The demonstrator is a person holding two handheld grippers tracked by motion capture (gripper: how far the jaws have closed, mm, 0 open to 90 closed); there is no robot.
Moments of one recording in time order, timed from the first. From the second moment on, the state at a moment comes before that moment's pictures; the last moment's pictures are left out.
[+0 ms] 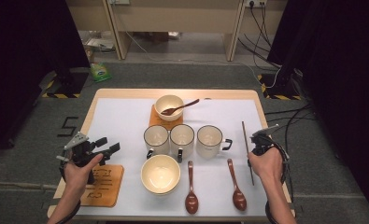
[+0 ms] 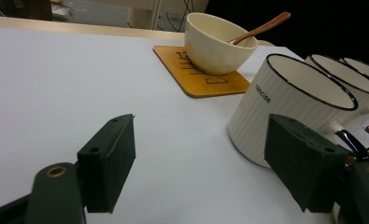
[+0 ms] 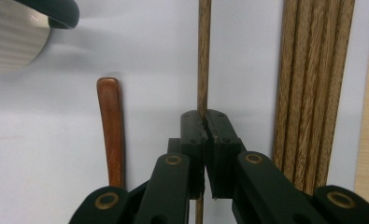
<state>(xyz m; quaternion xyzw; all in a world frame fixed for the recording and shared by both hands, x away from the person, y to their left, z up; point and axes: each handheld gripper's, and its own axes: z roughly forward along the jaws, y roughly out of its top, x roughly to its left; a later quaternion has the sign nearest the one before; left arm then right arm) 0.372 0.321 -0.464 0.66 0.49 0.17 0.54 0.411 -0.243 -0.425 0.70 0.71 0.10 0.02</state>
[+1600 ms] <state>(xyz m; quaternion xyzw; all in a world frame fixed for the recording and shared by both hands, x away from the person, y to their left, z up) 0.372 0.322 -0.462 0.66 0.49 0.17 0.54 0.427 -0.231 -0.395 0.69 0.71 0.12 0.04</state>
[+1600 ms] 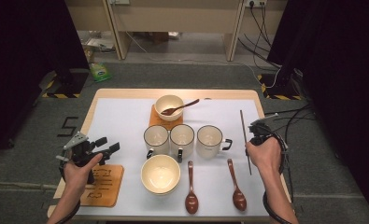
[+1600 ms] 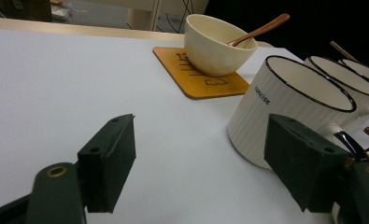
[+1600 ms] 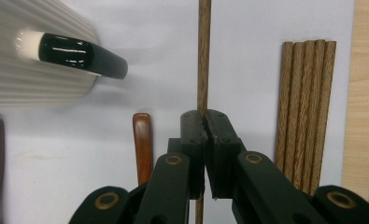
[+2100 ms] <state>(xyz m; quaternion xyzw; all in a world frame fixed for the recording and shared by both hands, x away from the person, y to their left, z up) 0.372 0.322 -0.461 0.66 0.49 0.17 0.55 0.432 -0.226 -0.385 0.69 0.71 0.13 0.05</state>
